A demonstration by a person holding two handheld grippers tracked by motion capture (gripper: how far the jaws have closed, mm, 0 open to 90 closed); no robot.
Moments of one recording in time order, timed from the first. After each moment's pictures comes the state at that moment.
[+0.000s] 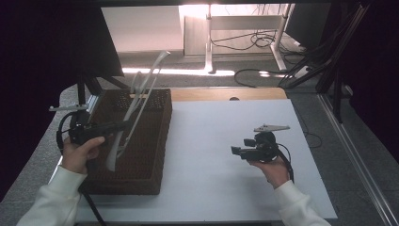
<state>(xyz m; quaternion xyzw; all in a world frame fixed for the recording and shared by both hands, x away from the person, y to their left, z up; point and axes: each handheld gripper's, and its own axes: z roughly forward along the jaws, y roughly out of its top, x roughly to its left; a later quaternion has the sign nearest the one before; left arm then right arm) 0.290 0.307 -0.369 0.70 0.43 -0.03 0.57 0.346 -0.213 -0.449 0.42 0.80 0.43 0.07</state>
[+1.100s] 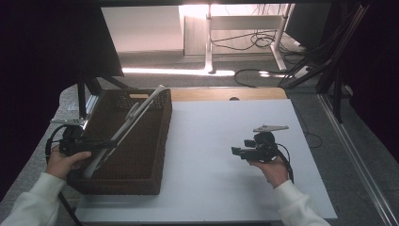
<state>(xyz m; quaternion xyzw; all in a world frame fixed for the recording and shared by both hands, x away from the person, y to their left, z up) 0.298 0.351 -0.426 0.77 0.43 -0.05 0.47 0.349 -0.213 -0.454 0.43 0.80 0.42 0.07</state>
